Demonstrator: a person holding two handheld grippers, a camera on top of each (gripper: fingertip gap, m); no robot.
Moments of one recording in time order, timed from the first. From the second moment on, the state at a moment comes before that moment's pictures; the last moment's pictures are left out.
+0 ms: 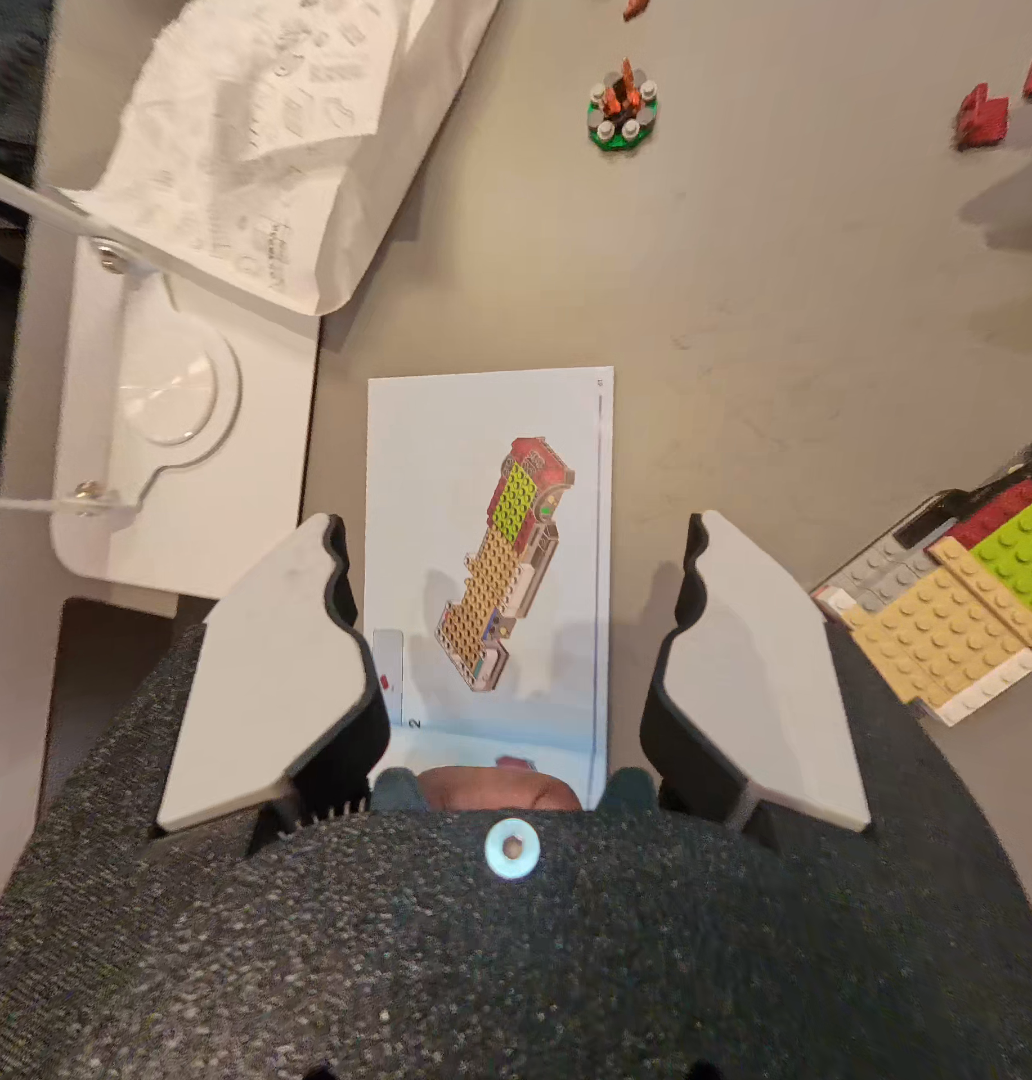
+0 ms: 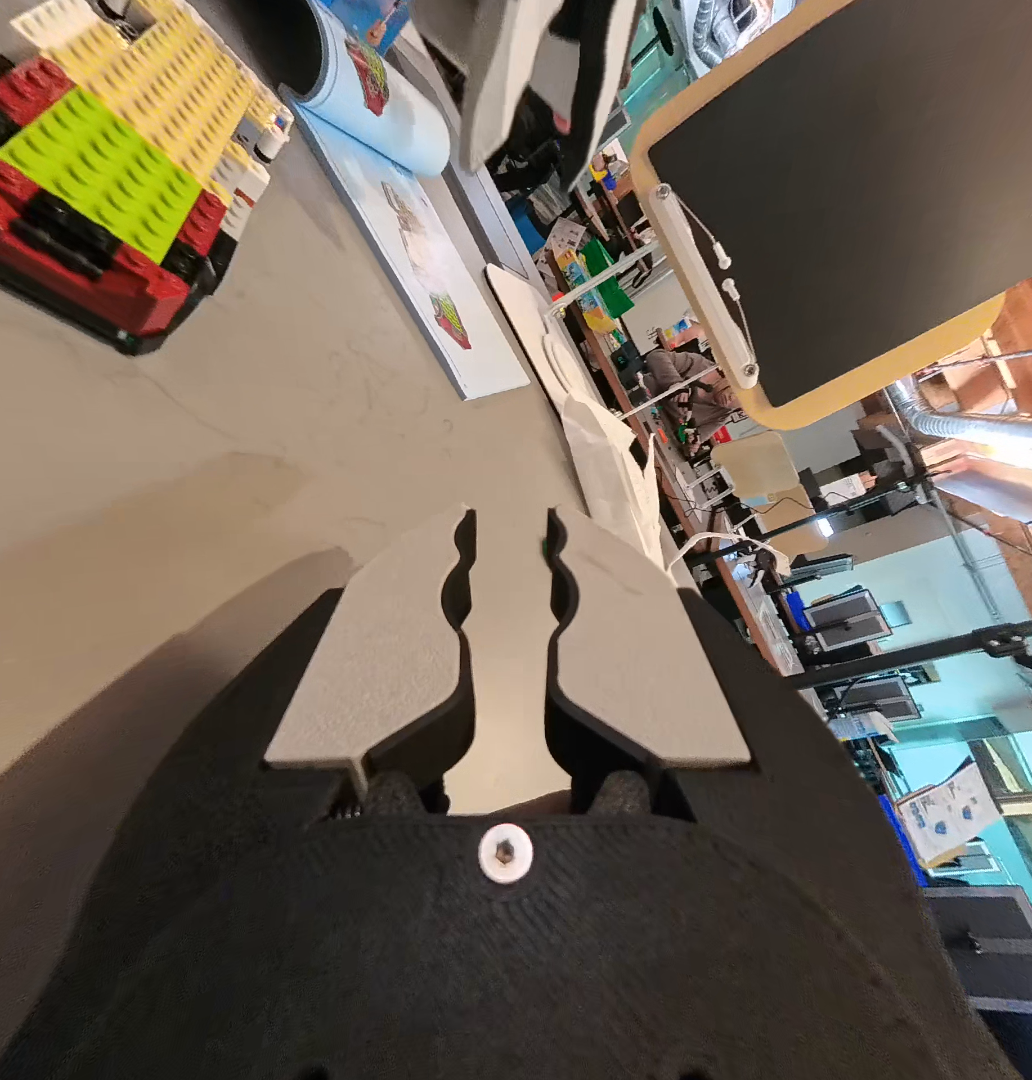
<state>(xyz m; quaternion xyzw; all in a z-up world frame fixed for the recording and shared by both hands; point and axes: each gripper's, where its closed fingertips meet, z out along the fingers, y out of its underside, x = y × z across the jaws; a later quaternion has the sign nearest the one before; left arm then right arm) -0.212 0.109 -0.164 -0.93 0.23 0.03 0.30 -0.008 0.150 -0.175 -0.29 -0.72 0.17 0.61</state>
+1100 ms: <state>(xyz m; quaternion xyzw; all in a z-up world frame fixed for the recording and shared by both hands) -0.234 0.164 -0.245 -0.95 0.20 -0.09 0.24 -0.009 0.172 -0.184 -0.34 -0.72 0.21 0.57</state>
